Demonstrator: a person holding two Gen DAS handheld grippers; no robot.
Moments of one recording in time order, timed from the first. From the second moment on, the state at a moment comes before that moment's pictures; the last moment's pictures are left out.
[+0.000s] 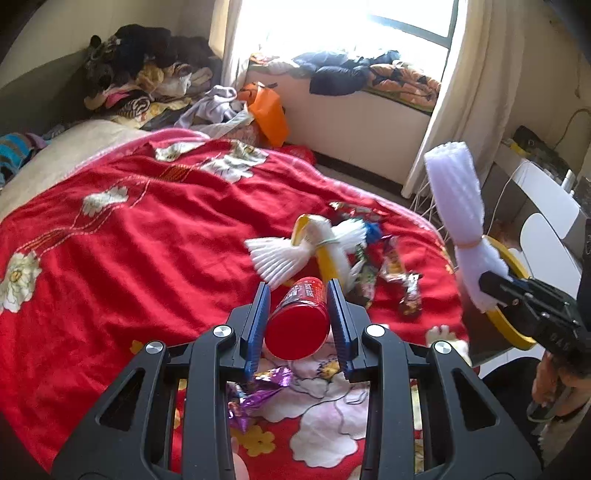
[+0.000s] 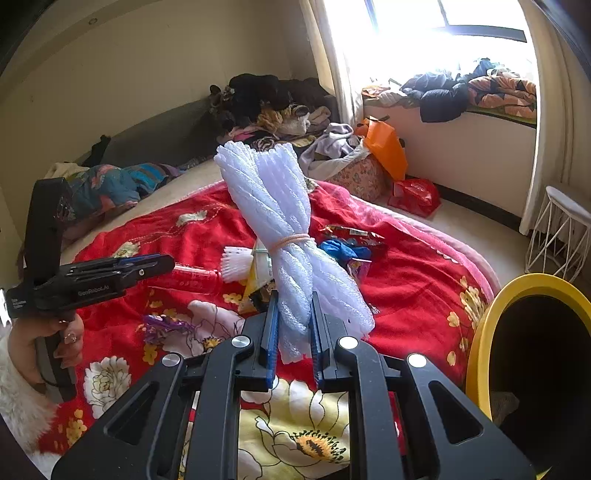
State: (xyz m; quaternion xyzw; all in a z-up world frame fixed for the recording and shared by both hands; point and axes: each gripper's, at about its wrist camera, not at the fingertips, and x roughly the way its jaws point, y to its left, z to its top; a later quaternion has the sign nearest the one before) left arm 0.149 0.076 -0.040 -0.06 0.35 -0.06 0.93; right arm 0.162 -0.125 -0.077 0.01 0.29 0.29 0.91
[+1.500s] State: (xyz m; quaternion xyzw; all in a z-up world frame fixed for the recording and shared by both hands) left arm 0.141 -0.043 0.019 -0.03 0.29 -0.16 0.94; right arm 0.143 -0.225 -0.056 0.08 0.26 0.17 0.95
